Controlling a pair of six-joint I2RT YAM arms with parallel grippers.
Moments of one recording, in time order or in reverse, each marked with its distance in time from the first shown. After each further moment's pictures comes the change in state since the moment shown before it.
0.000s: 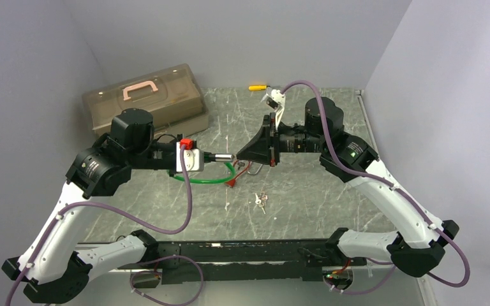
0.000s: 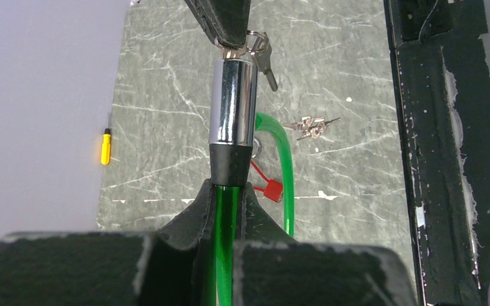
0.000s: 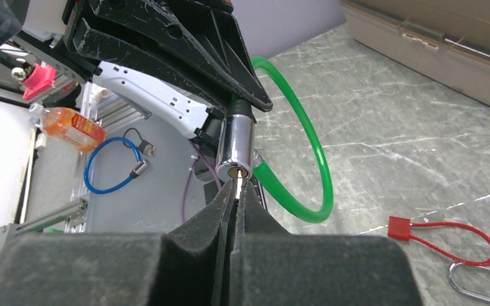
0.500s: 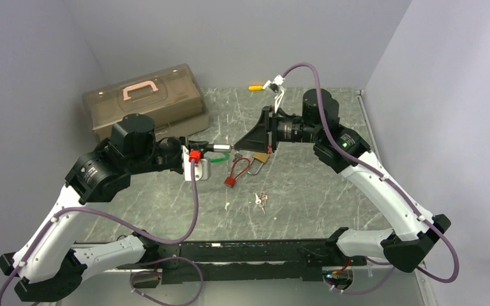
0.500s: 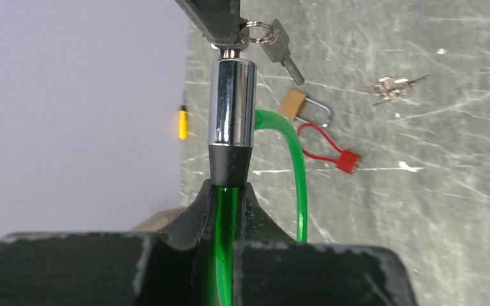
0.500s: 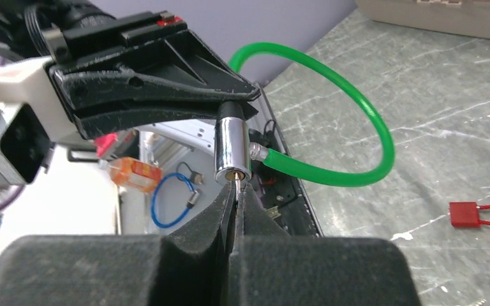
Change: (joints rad) left arm -0.106 -0.024 -0.012 0.039 -0.276 0.144; right arm -0.064 0.066 -0.001 0.057 -0.022 0.280
